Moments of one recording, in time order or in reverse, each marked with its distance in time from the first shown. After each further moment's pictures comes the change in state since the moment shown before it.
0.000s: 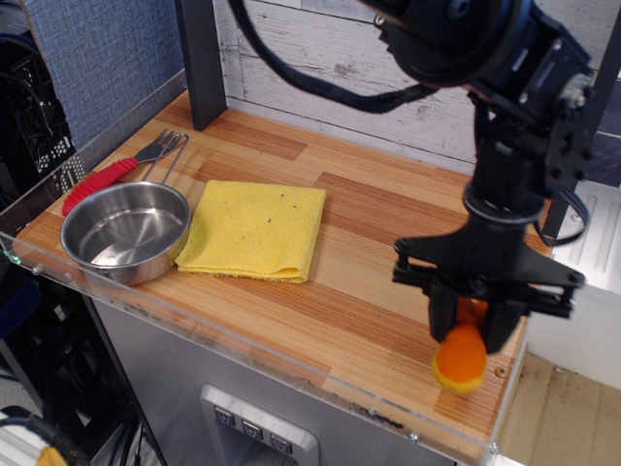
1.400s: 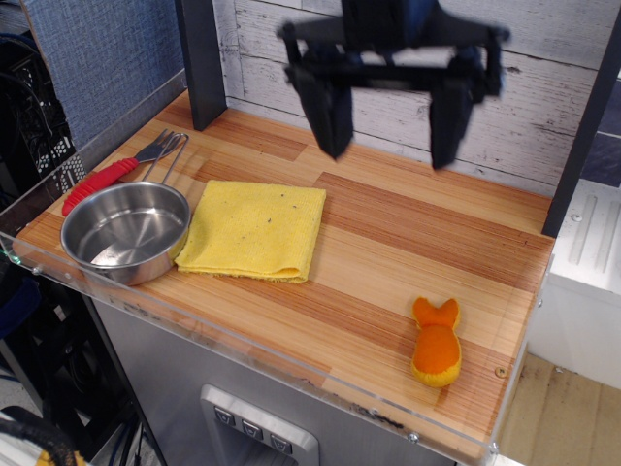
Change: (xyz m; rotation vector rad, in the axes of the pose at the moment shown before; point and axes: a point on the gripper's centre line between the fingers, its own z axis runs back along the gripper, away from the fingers) arm 0.000 0.060 0.141 -0.120 -0.125 -0.081
